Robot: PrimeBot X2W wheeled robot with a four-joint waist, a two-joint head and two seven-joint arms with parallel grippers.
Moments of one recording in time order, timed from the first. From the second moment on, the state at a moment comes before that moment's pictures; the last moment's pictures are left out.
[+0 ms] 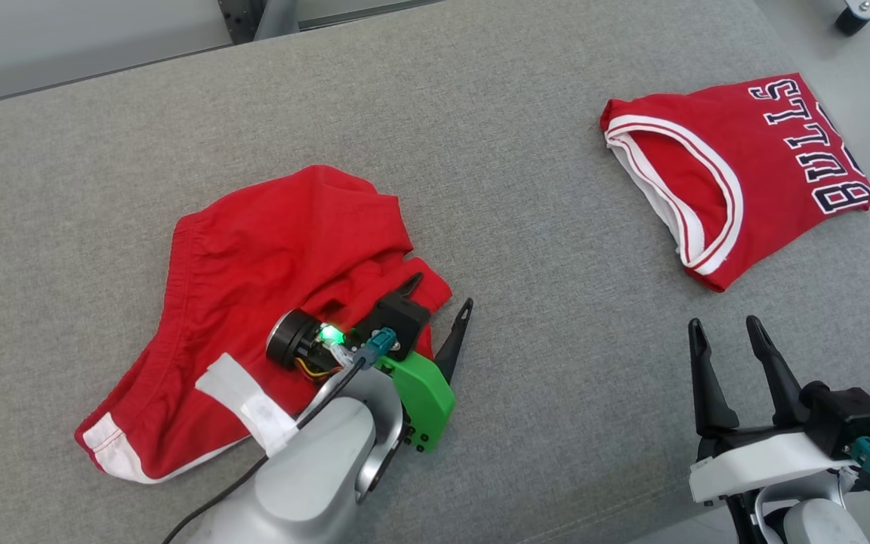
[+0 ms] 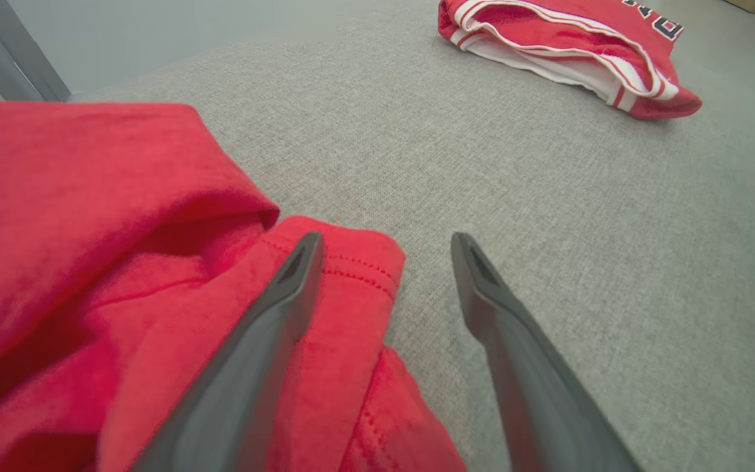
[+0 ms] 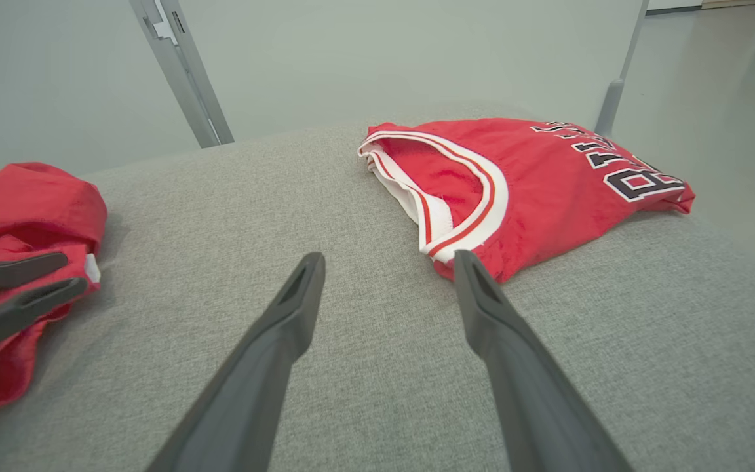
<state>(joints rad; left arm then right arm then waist) -0.60 0.05 -0.82 0.67 -0.40 0.04 -0.14 -0.02 -0.05 -0.02 0.12 0.20 0.13 -0.26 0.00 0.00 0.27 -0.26</state>
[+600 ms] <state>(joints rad) -0.68 0.05 -0.91 0.81 -0.49 0.05 -0.14 -0.03 -0.05 -0.02 0.13 0.22 0.13 -0.26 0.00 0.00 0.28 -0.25</state>
